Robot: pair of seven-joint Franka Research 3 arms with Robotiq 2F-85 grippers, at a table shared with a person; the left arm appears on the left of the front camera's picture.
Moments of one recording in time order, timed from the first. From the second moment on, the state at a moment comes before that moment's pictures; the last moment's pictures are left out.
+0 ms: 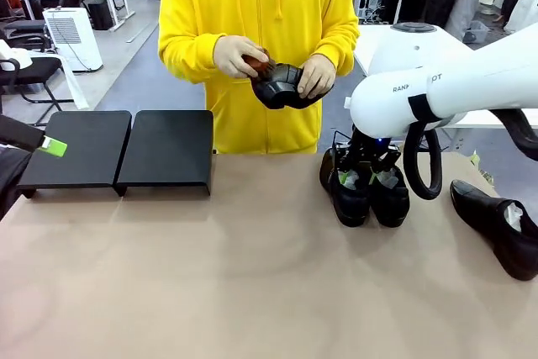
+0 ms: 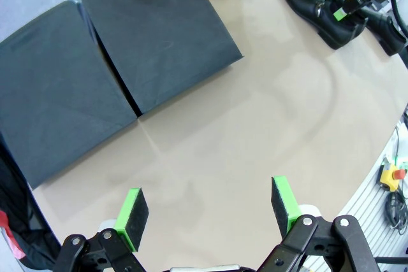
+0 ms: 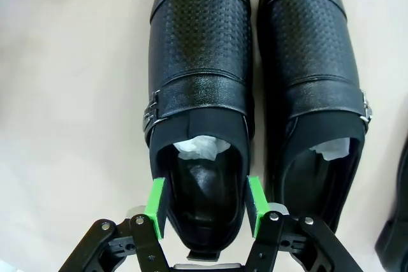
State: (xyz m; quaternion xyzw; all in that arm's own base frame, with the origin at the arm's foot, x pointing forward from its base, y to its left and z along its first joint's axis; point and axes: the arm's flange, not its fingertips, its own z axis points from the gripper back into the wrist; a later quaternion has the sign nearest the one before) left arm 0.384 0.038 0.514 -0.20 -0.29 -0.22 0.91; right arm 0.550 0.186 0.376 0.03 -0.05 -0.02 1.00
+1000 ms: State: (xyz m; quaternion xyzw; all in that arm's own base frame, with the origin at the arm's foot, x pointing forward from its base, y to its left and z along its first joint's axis) left arm 0.384 0.038 0.514 -0.20 -0.29 -0.22 0.91; right arm 0.558 0.195 0.354 0.00 -0.04 0.01 1.00
